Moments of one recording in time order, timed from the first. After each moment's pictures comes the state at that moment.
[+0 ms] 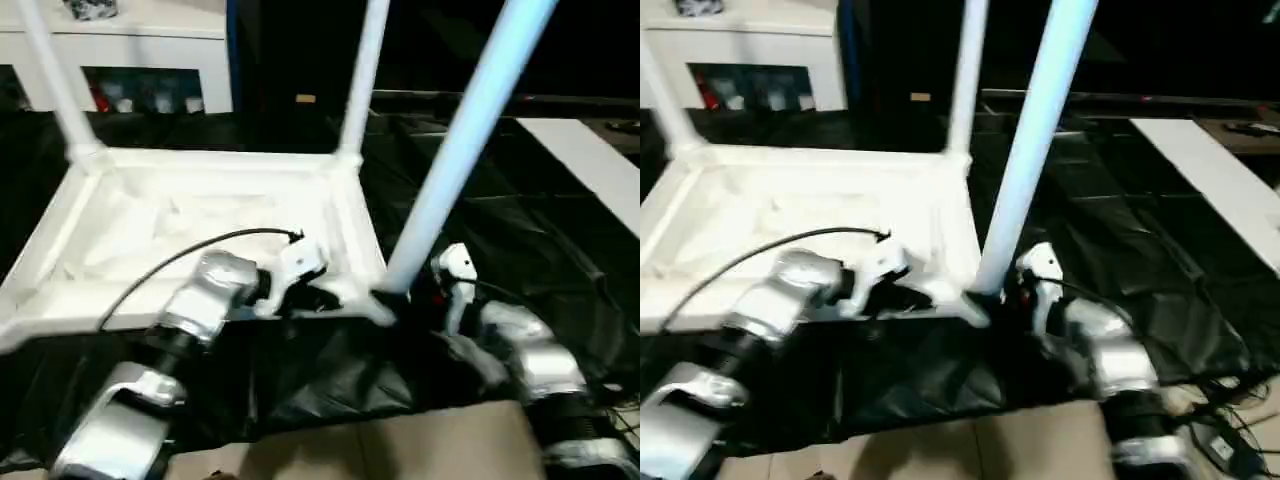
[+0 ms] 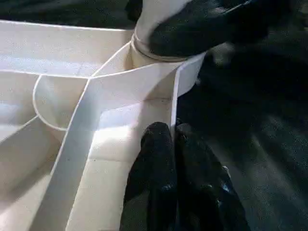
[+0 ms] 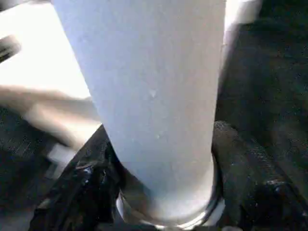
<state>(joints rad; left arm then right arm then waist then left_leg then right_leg) -0.65 0.18 -0.27 0.64 0.09 0.23 -0.97 -0.40 -0.12 -0.06 0.61 0.18 0.09 0.62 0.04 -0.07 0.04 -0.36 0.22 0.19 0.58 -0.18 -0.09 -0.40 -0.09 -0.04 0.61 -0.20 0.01</state>
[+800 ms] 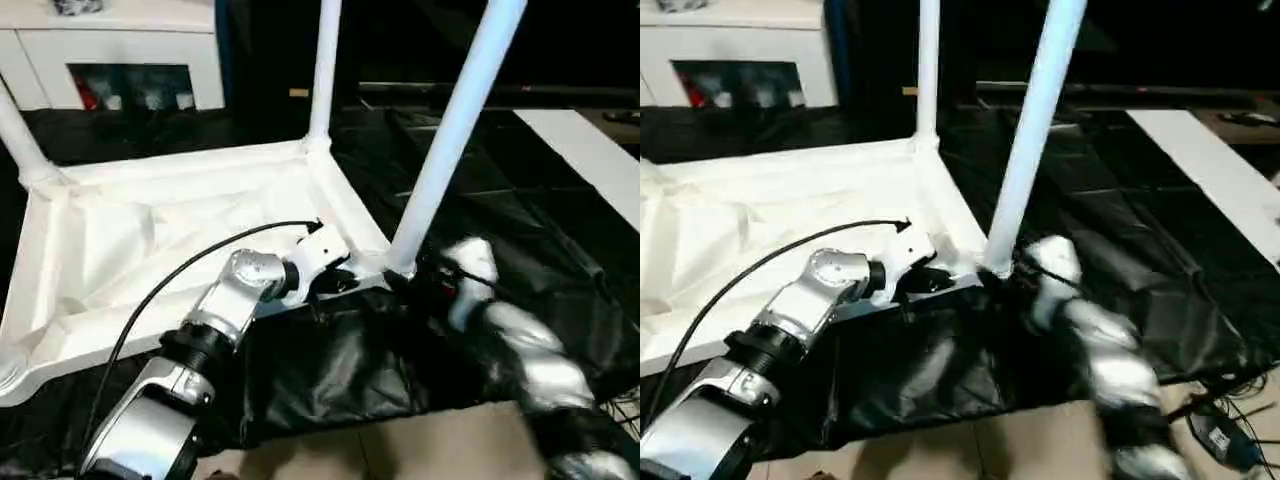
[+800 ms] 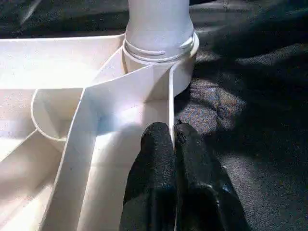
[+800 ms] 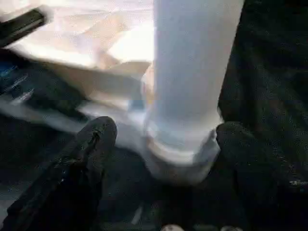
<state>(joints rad) -0.67 0.16 -0.29 0.65 0.12 0.19 -0.89 -0.24 -0.35 -0.04 0.38 0.22 0.10 0.84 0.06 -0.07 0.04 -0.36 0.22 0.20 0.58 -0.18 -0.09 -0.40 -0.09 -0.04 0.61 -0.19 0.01</state>
